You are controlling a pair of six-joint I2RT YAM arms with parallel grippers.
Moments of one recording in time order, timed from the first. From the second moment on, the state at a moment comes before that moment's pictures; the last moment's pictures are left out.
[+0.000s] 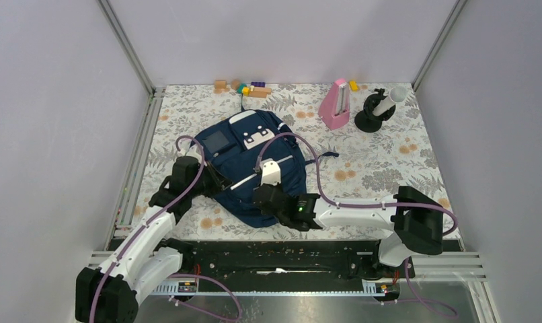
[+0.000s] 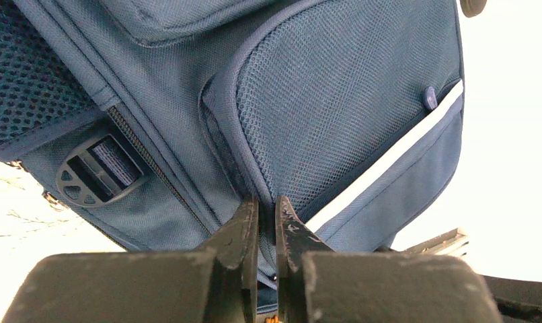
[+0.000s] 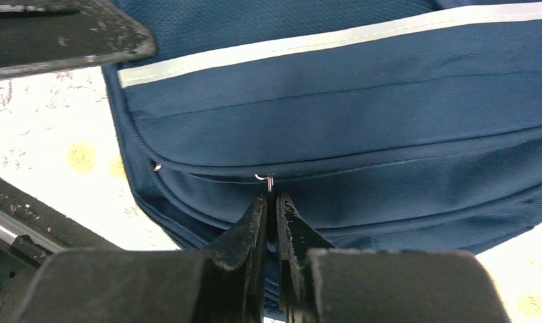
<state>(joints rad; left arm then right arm) -0.29 0.86 0.51 -0.30 0.21 -0.77 1.27 1.58 0.99 -0.15 0.59 0.61</state>
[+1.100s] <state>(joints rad) -0.04 0.92 0.68 -0.53 0.31 -0.53 1.16 1.48 0.87 -0.12 0.62 0.60</state>
